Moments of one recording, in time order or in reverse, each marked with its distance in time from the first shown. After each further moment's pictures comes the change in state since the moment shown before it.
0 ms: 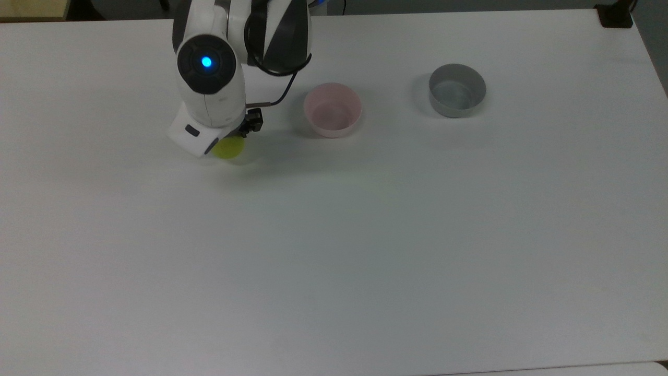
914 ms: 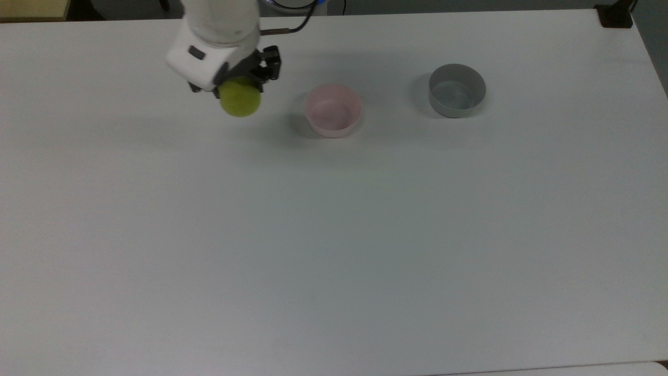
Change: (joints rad) arm 0.072 -0.182 0.004 0.082 0.061 -0.186 -0.009
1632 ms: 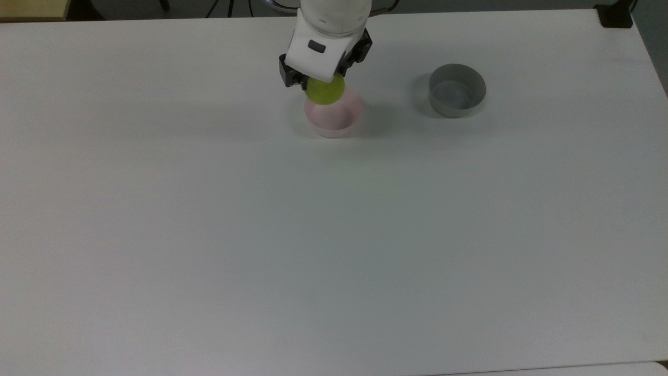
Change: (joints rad) arm 0.206 -0.017 0.004 -0.003 0.044 -0.070 0.045
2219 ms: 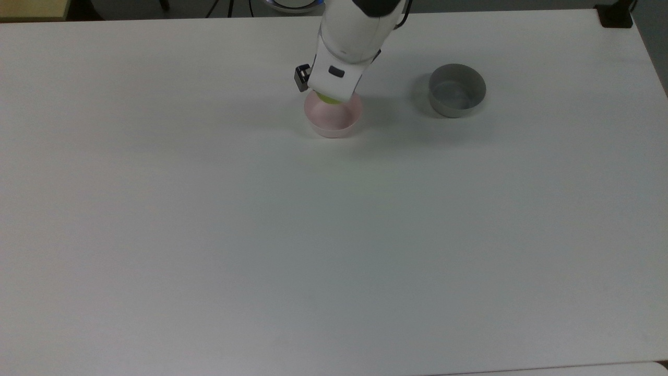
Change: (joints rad) arm 0.037 0.048 0.000 -0.056 0.000 -0.040 0.001
